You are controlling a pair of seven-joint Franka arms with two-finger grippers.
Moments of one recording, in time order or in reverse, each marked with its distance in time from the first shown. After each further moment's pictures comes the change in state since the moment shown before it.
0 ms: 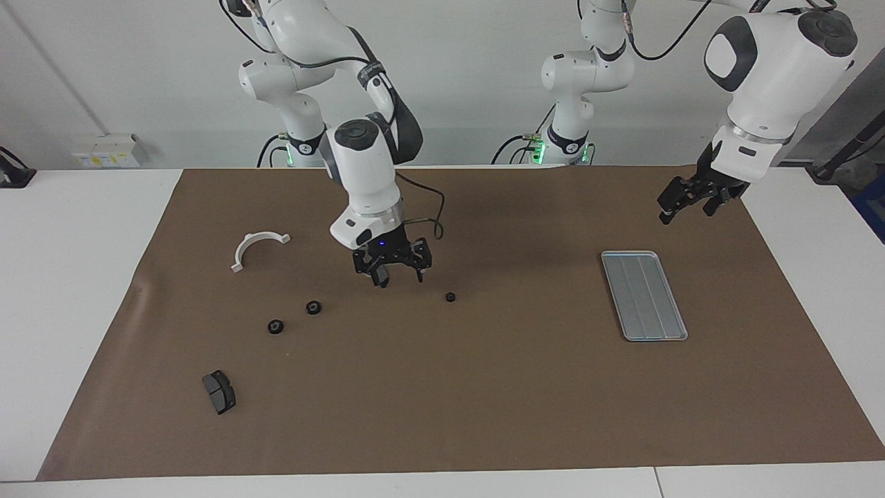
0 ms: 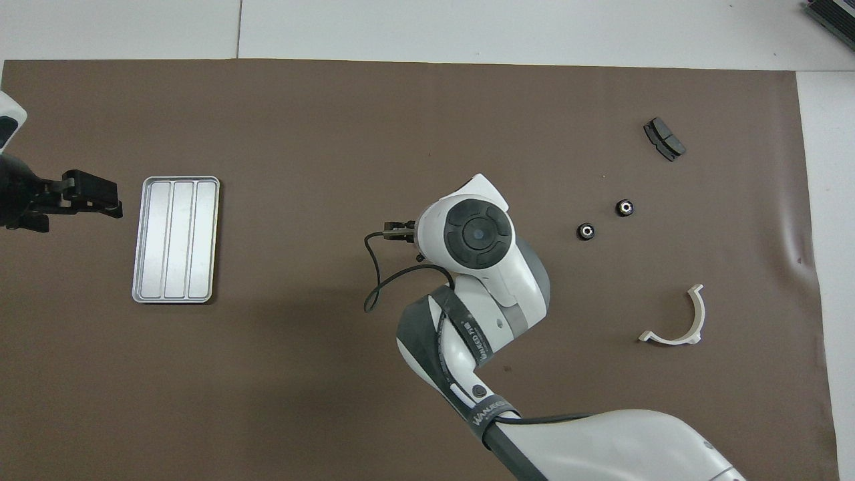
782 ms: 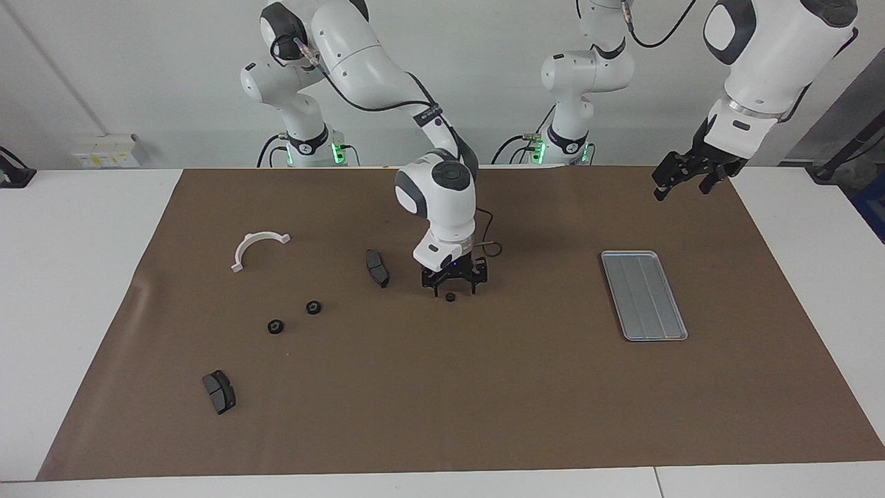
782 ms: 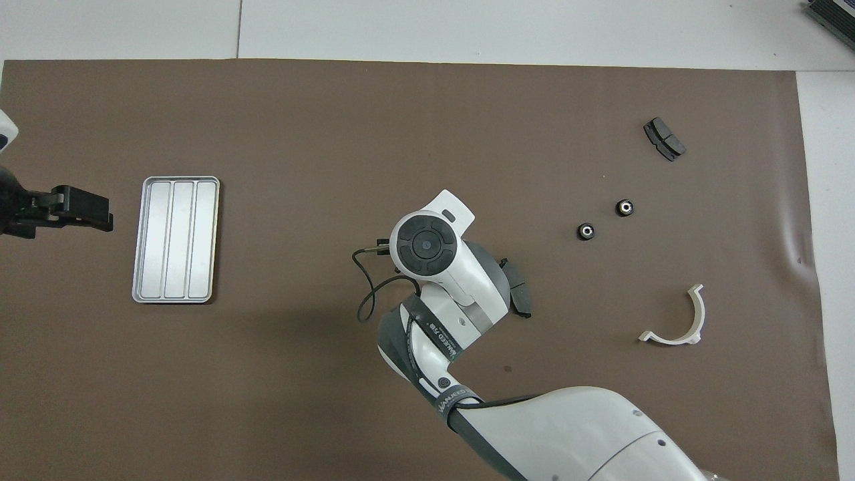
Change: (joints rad) left arm -0.002 -0.032 -0.004 0.000 0.022 -0.030 0.089; right arm 0.025 0.105 -0.003 0.039 -0.073 -0.005 0.019
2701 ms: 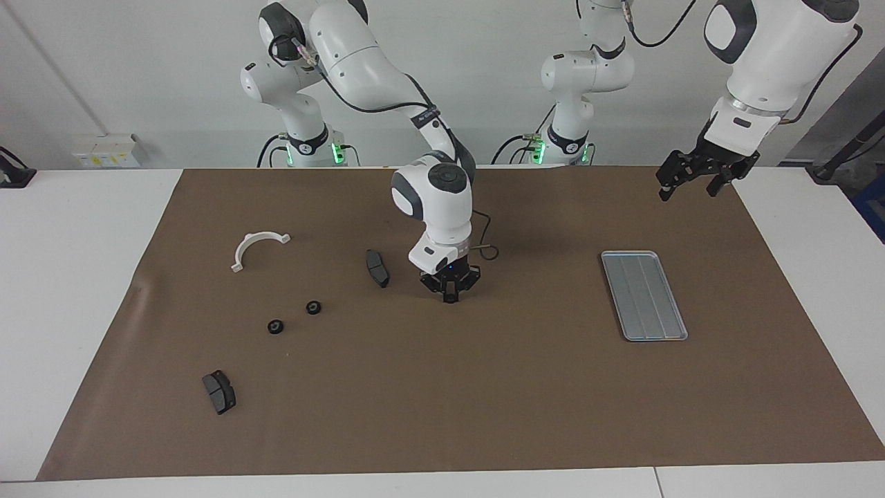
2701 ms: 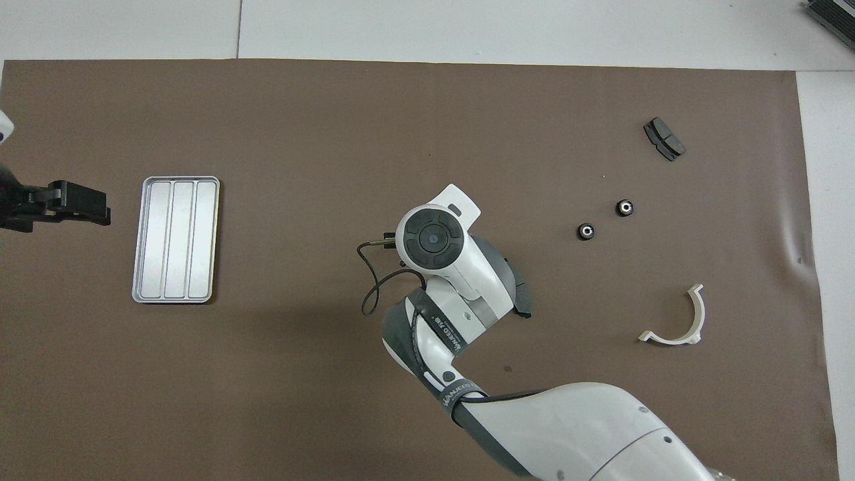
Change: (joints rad) left arm 0.001 0.000 0.000 0.000 0.002 0.026 0.001; right arm -0.009 0.000 -0.013 0.011 0.000 0.000 0.000
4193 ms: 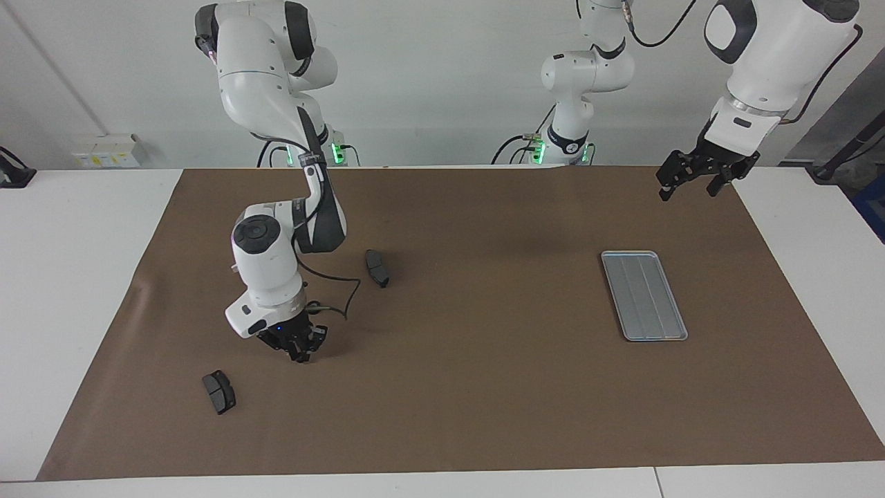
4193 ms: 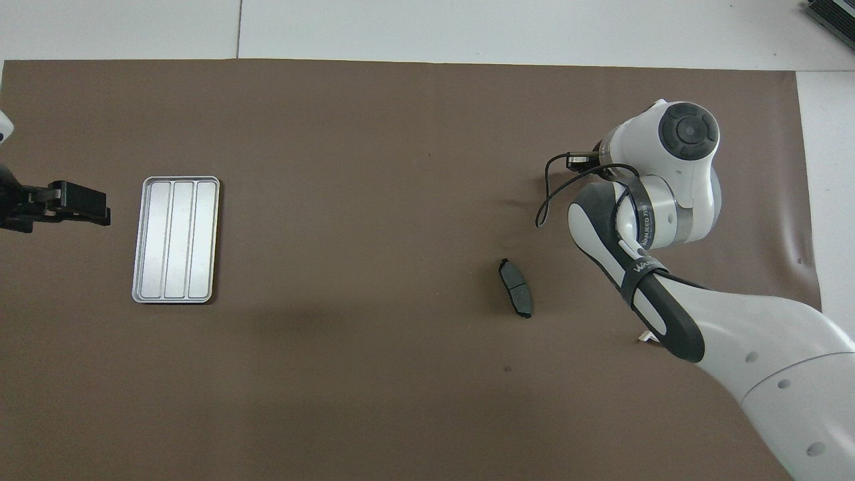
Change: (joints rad) left arm 0.000 0.000 0.000 0.000 0.000 0.000 0.000; right arm -0.476 -0.008 -0.007 -0.001 0.010 0.023 -0.408
